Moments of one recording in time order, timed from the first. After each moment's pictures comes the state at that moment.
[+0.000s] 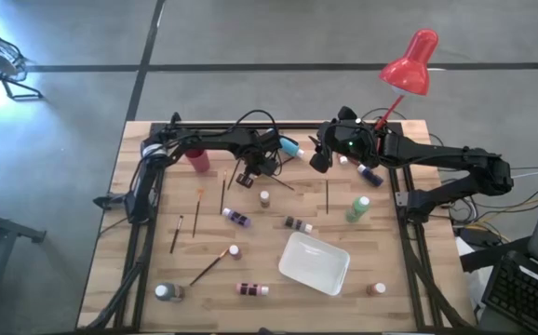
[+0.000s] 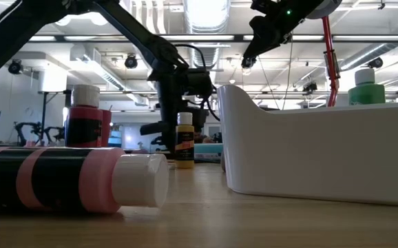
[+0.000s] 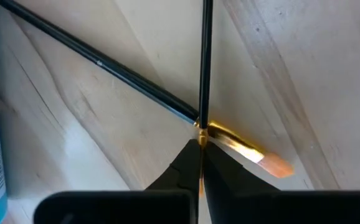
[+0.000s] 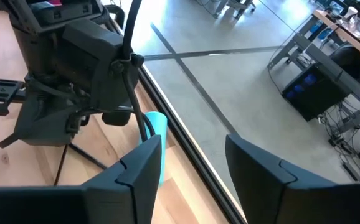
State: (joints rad) left arm 0.42 2.06 1.50 -0.72 -0.03 0.94; right arm -0.26 1.26 1.07 -0.34 0.47 -0.13
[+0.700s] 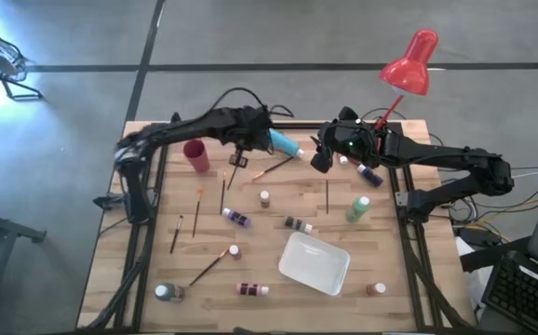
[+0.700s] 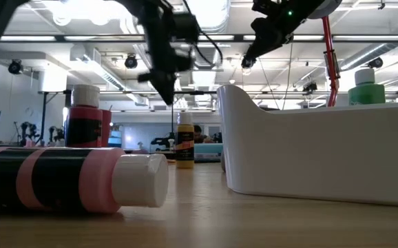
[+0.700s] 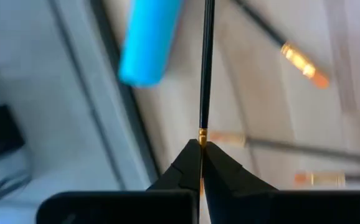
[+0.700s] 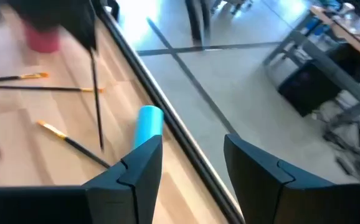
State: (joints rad) left arm 0.41 1.79 1.64 -0.99 -0.33 0.77; right arm -0.26 1.26 1.07 -0.37 0.50 -0.13
